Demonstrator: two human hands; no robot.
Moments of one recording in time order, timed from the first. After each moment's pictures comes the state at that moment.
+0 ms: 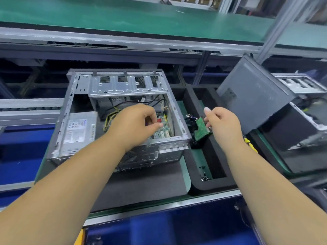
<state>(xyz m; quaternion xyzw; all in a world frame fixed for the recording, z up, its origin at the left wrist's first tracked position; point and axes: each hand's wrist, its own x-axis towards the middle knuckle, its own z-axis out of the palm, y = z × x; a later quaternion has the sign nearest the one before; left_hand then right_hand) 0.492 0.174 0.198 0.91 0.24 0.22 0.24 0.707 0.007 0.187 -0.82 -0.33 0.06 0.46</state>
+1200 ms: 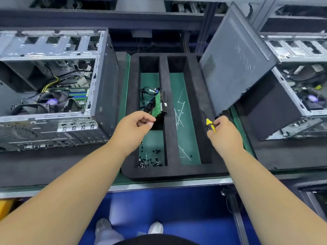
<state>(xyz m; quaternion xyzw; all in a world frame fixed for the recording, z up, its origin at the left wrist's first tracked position) 0.682 0.016 0.091 0.73 0.40 0.22 0.51 0.925 -0.134 0.058 -0.93 -0.29 0.14 0.19</state>
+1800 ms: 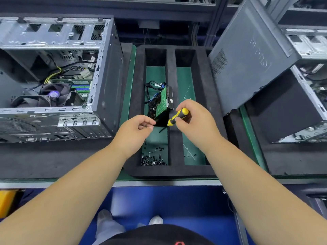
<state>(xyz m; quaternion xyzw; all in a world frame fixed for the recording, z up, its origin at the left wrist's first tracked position) 0.674 0.020 0.063 0.71 0.44 0.18 0.52 0.861 -0.078 0.090 -0.75 -0.49 0.21 0.38</state>
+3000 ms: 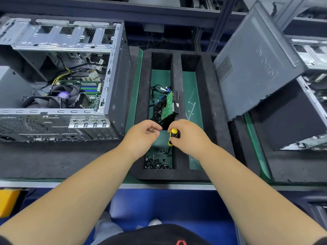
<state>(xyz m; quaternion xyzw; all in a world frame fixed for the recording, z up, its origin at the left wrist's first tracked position) 0.673 0.022 0.063 0.71 0.45 0.14 0.53 0.836 -0.060 0.076 -0.77 -0.58 0.23 0.15</state>
